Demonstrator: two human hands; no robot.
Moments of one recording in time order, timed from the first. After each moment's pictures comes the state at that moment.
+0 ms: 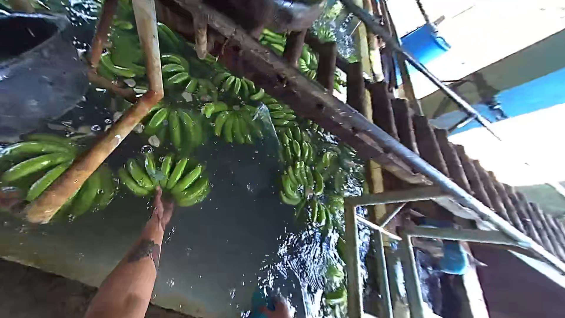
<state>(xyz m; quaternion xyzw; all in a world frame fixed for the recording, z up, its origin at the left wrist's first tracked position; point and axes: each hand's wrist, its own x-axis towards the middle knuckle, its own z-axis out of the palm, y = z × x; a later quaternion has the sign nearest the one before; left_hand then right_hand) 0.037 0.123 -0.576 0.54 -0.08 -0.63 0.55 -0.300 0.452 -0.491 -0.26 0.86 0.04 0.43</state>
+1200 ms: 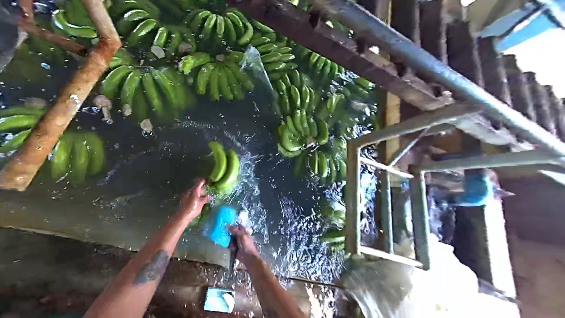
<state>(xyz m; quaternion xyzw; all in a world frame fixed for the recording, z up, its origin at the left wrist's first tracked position) -0.028 0.215 -0.504 0.54 -0.61 -0.58 0.10 -0.186 0.368 -0.480 -0.02 0.65 -0.41 0.64</state>
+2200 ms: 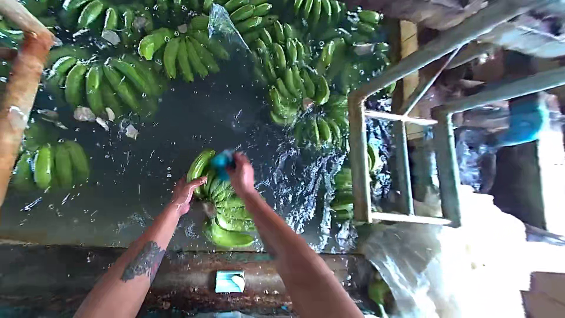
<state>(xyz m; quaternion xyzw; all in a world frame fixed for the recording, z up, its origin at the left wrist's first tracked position) -0.047 0.224 -0.494 0.64 -0.30 -0.68 0.18 -0.233 0.247 -0.487 -0.45 0.78 -0.25 0.35</state>
